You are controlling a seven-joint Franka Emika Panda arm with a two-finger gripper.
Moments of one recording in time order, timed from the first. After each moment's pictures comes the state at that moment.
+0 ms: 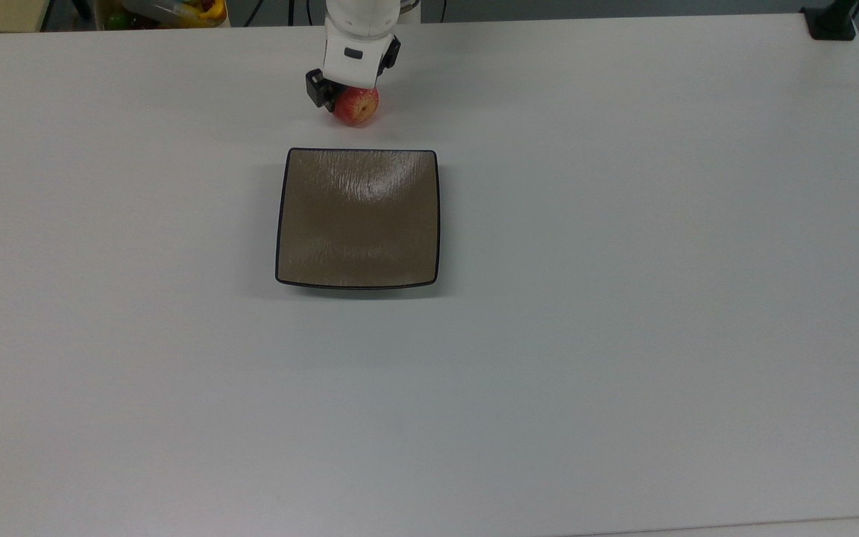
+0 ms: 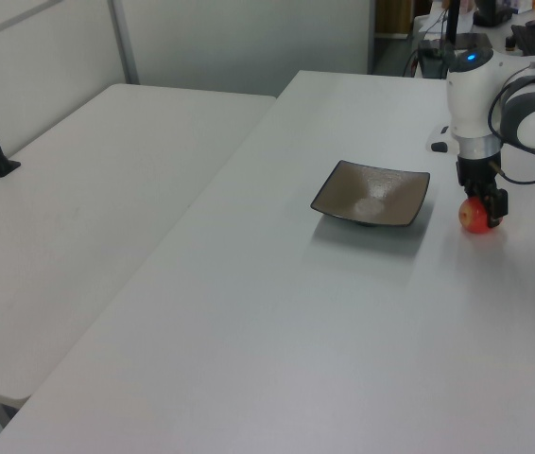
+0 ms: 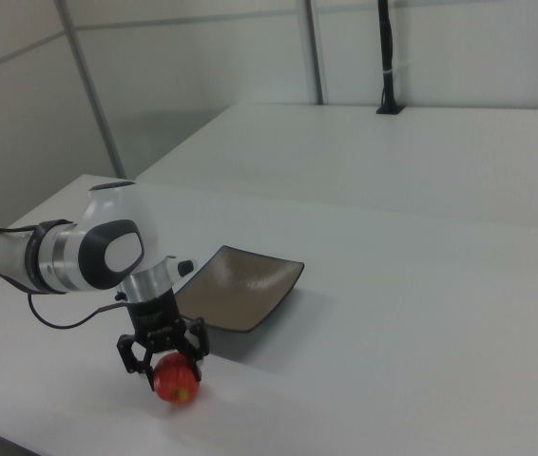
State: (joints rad) arm 0.09 -0.10 0.03 -2.46 -0.21 2.17 -0.47
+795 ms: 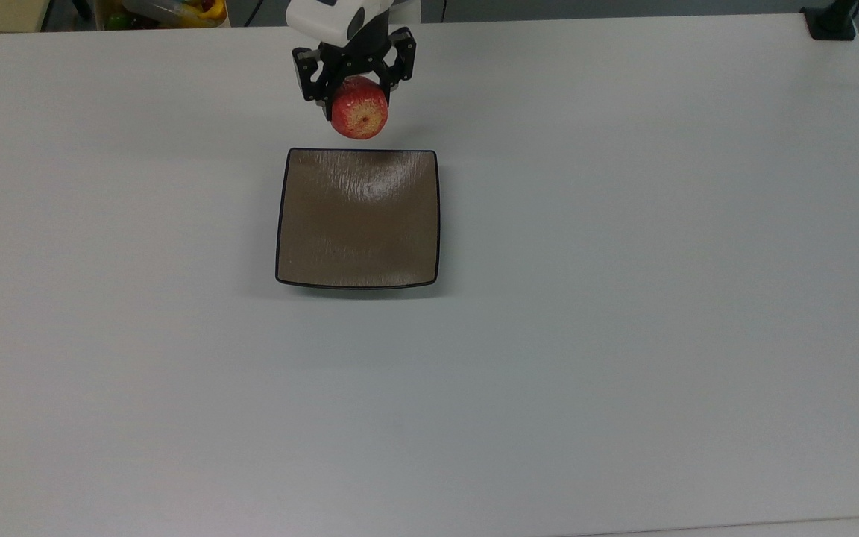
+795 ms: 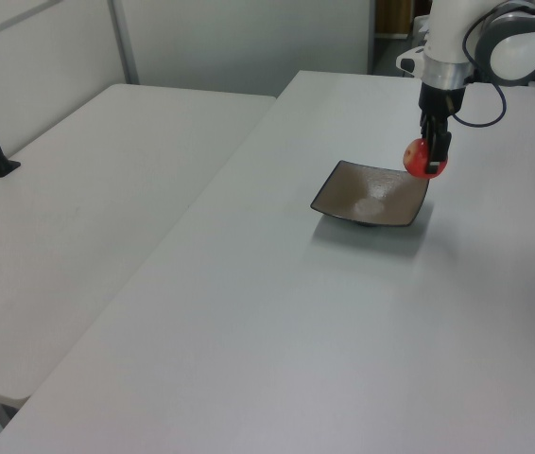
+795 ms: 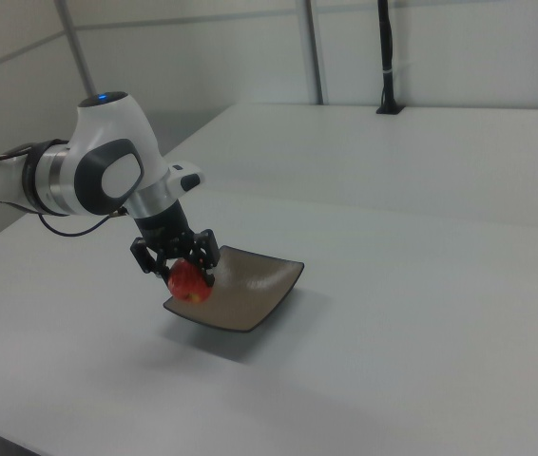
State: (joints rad) arm 0.09 -0.11 0.03 -2.19 -0.09 2.17 -0.26
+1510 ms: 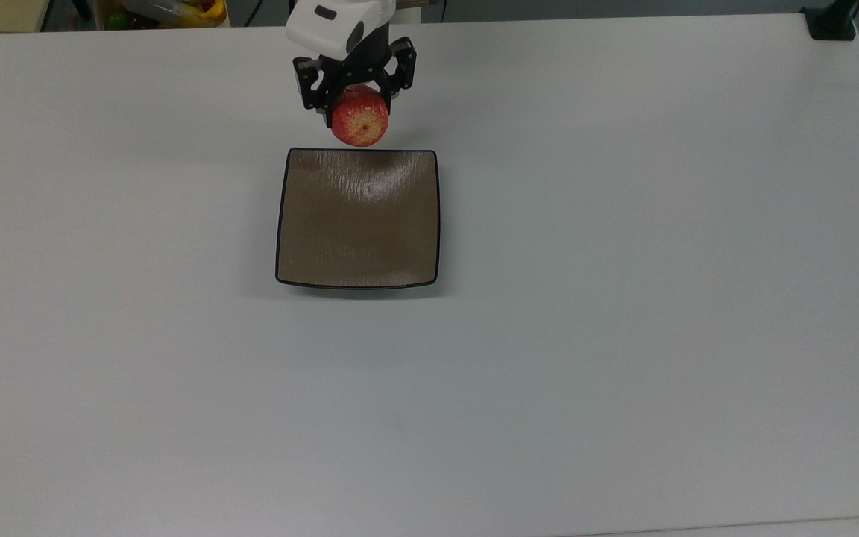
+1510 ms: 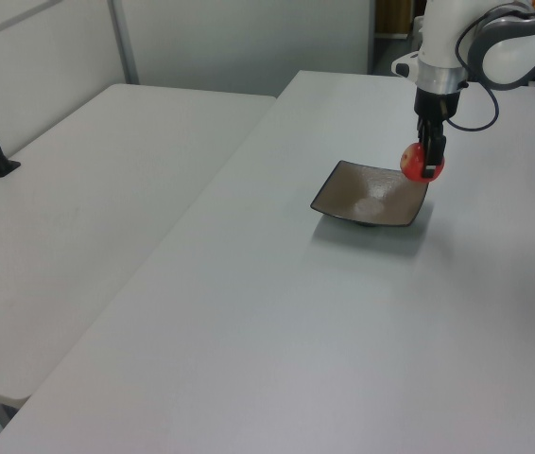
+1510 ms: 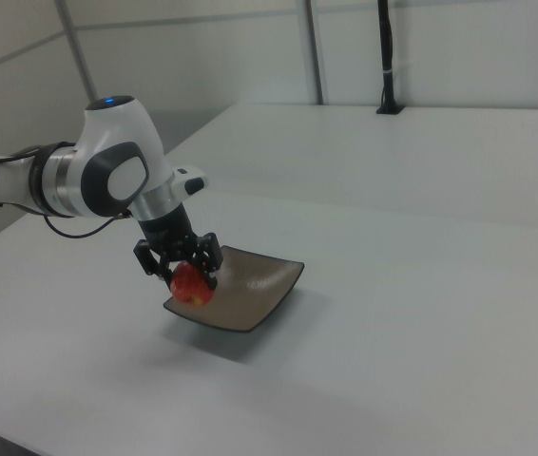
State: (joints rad) arm 0.09 -0.08 0.03 -2.18 -0.09 2.17 -0.25
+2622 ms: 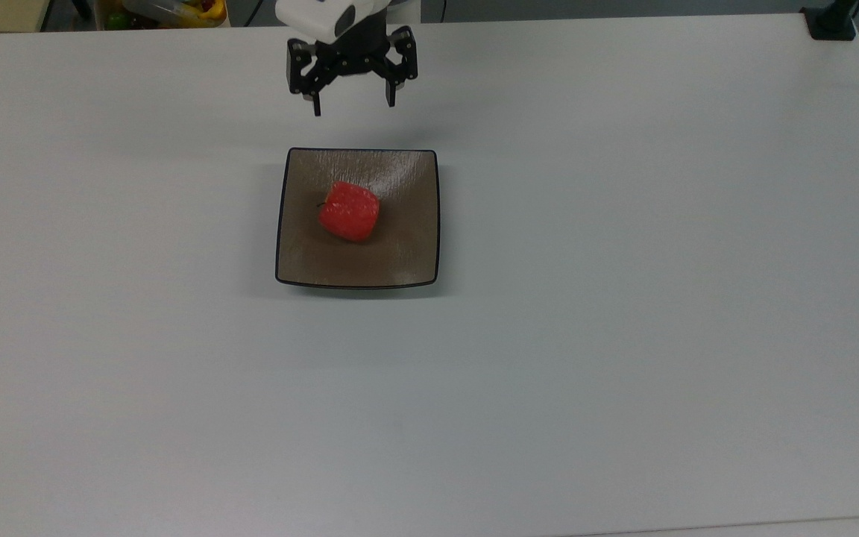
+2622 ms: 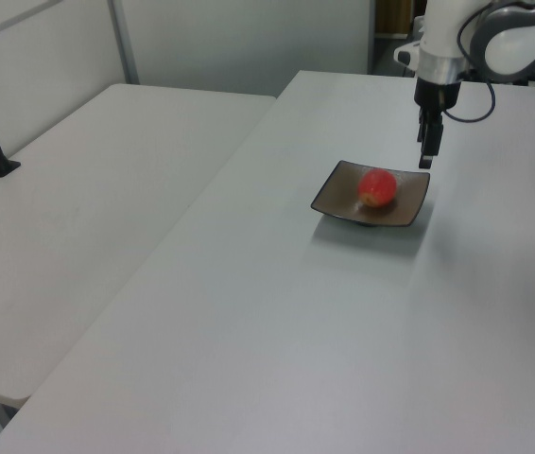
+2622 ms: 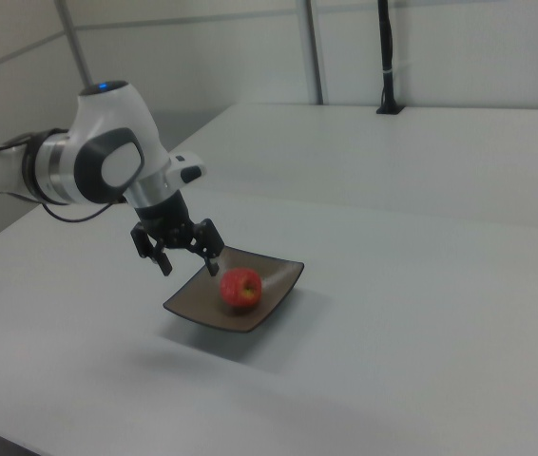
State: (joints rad) arm 0.09 -0.11 0.03 -2.15 -0.09 2.14 -0.15
